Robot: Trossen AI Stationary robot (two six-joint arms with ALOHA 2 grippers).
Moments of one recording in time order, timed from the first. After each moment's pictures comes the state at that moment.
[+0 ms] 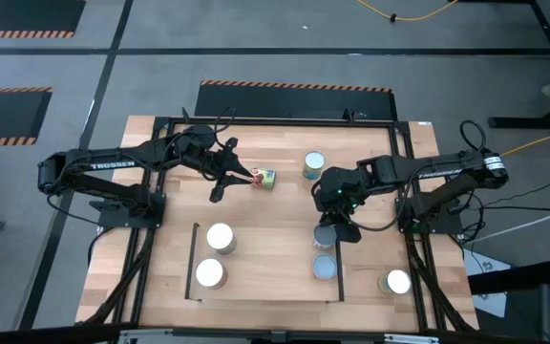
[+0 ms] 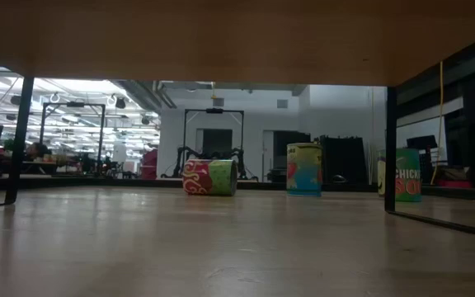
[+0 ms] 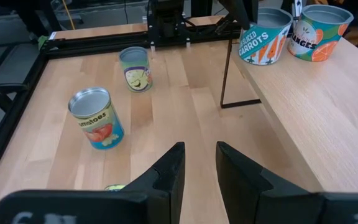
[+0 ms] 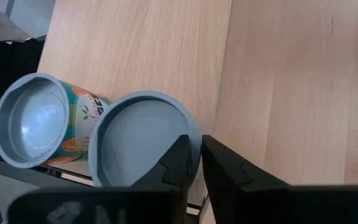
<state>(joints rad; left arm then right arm) 0.29 1.11 0.85 -0.20 0.38 0.21 0.11 1.41 1.27 -0.87 -0.29 0.07</state>
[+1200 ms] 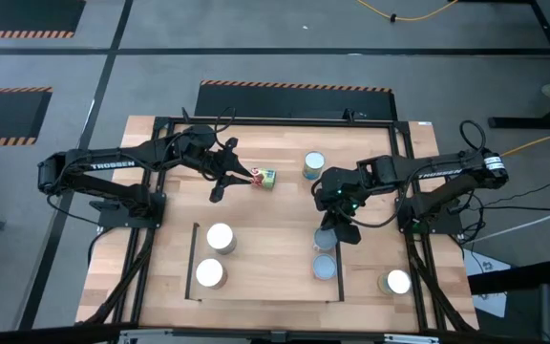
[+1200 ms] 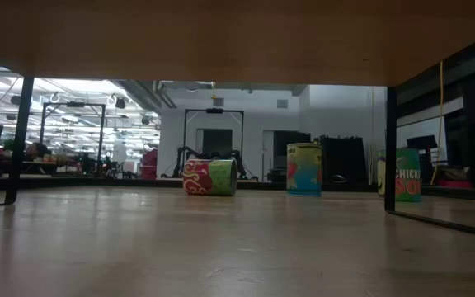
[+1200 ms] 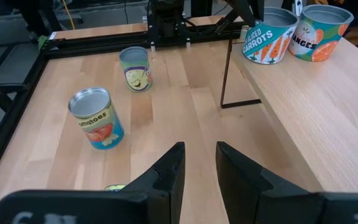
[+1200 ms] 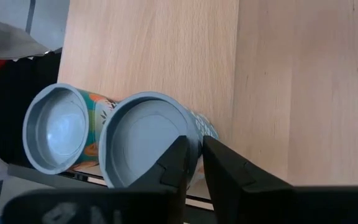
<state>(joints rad) 0.29 1.11 0.85 -0.20 0.38 0.21 0.11 1.41 1.27 -0.88 -0.34 0.18</state>
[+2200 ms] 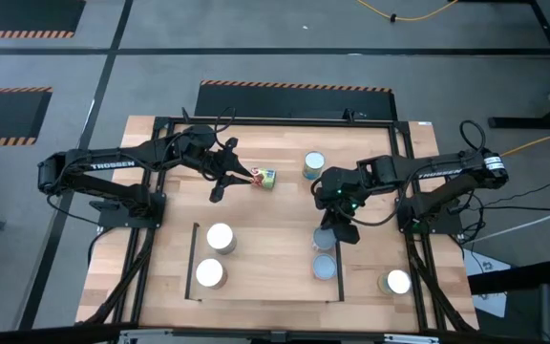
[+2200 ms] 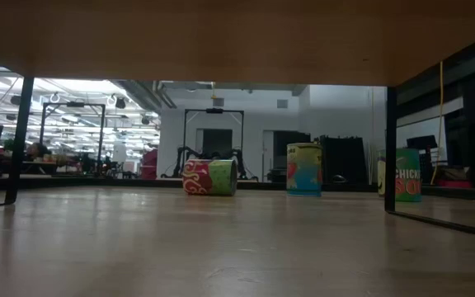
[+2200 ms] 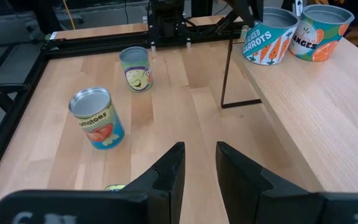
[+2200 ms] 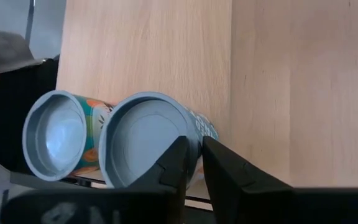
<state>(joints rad) 0.29 1.11 0.85 -0.20 0.37 0.21 0.11 1.41 1.27 -0.88 -0.33 0.22</state>
